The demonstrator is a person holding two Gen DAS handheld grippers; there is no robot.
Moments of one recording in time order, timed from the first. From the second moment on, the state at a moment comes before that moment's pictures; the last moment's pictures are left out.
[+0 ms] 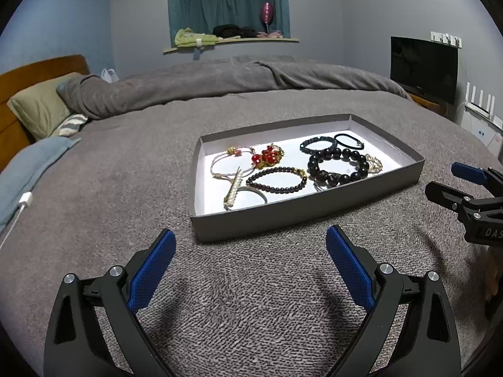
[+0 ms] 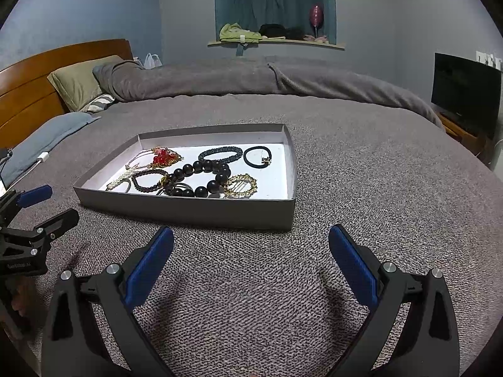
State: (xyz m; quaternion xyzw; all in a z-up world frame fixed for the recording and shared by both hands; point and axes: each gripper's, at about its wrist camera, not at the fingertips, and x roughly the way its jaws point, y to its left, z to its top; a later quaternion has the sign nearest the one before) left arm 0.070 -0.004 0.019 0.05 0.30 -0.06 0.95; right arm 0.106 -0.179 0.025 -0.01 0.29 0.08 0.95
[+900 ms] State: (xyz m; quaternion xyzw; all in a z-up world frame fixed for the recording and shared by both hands) left arm 0.069 -0.006 0.017 0.06 0.30 -0.06 0.95; right arm 0.107 -0.179 0.026 -0.01 0.29 0.08 0.95
